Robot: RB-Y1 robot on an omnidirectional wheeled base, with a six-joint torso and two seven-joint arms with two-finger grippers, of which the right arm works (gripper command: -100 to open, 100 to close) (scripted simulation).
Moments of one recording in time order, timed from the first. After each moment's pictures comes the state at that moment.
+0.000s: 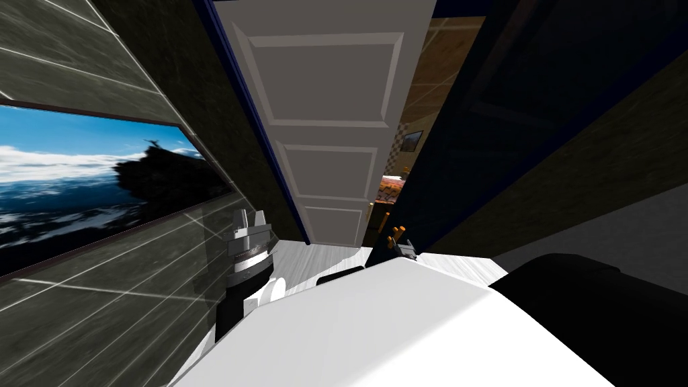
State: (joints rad) arm 0.38 -0.34 0.09 -0.91 -0.61 -0.87 -1.47
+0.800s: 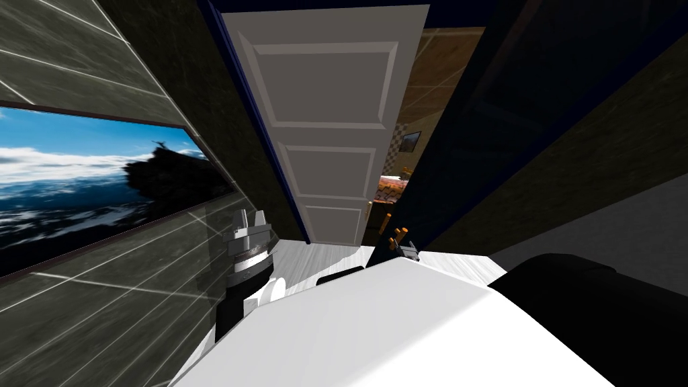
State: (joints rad) arm 0.42 -0.35 0.08 -0.94 -0.61 -0.86 -1.47
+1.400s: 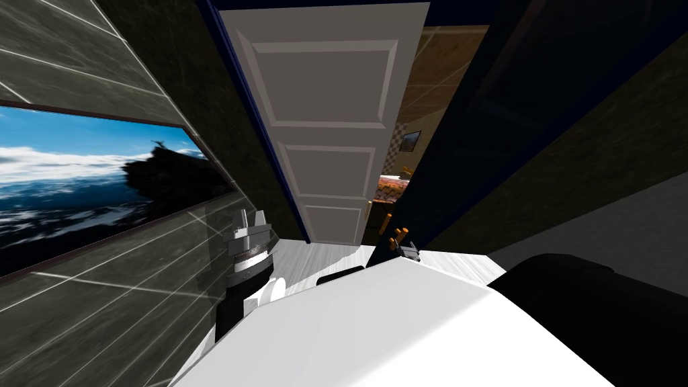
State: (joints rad) arm 0.44 -0.35 0.08 -0.98 -0.62 -0.84 -1.46
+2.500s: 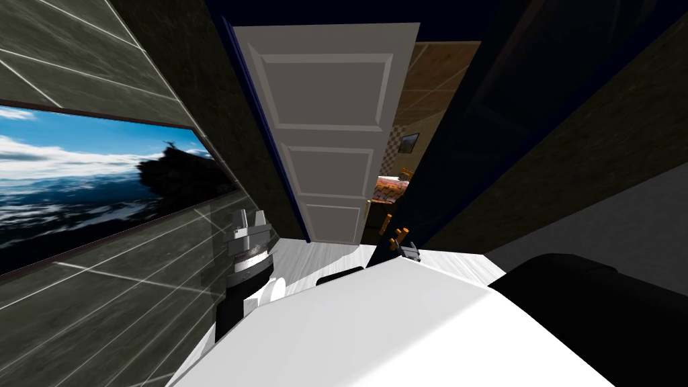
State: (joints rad) arm 0.41 -0.35 0.07 -0.91 -0.61 -0.86 -1.46
